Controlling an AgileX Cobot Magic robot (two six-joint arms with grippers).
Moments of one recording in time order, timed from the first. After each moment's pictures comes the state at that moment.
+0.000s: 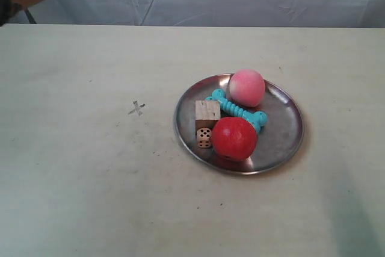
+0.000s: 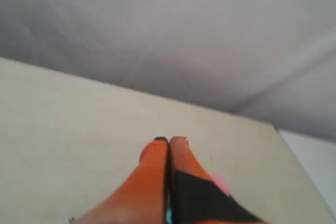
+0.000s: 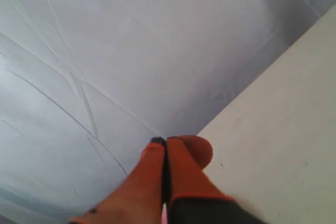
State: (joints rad) left arm 0.03 1.23 -0.75 1.41 -0.61 -1.87; right arm -0.05 0.17 -0.05 1.20 -0.14 -0.38
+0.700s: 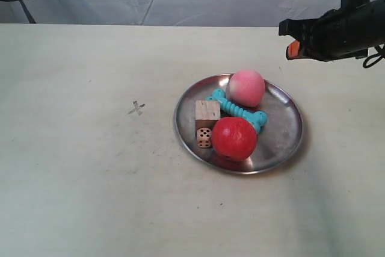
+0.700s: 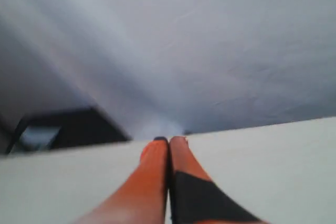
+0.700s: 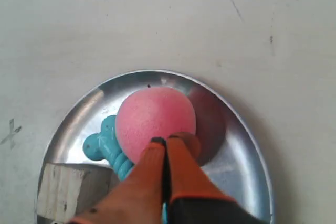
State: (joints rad) left arm -0.10 1.78 -1.34 1.25 0.15 -1.07; right arm -0.05 1.70 -1.06 0.89 0.49 -0.65
